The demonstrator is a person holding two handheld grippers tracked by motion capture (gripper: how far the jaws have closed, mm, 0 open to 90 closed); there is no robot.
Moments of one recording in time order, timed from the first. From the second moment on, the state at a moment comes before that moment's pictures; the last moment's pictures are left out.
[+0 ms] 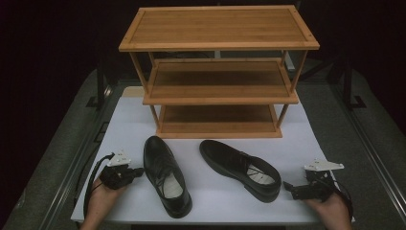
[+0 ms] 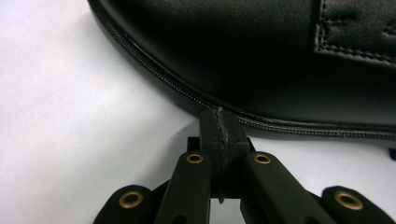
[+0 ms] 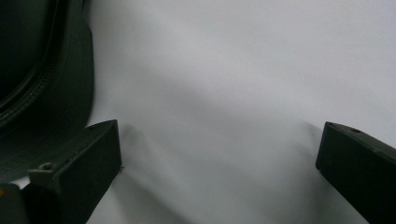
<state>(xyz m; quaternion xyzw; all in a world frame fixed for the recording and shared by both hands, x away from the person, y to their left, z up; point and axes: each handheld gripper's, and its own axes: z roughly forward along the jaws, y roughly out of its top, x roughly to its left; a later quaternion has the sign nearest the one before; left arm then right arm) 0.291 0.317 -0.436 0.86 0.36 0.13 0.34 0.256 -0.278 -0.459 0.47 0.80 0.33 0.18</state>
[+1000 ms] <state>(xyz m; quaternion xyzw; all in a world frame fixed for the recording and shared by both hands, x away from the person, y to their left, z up) 0.330 0.270 -0.438 0.87 0.33 0.12 0.35 0.256 -0.278 -0.459 0.47 0.80 0.33 0.18</state>
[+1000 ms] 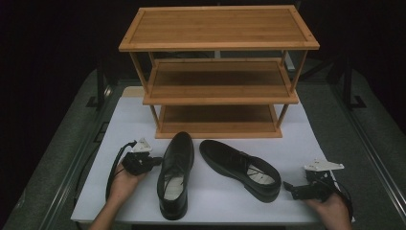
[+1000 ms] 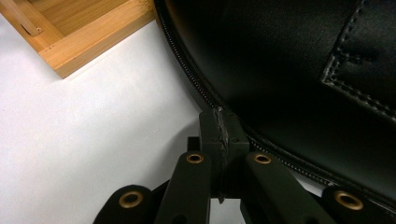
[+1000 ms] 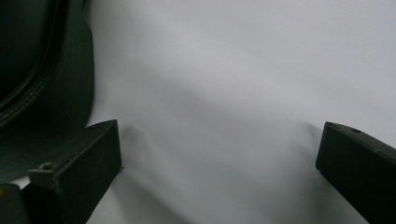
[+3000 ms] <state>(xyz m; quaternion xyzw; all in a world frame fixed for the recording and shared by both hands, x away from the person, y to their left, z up) 0.260 0.346 -0.445 0.85 0.40 0.15 0.32 0.255 -0.278 -0.459 0.47 0.80 0.33 0.18</state>
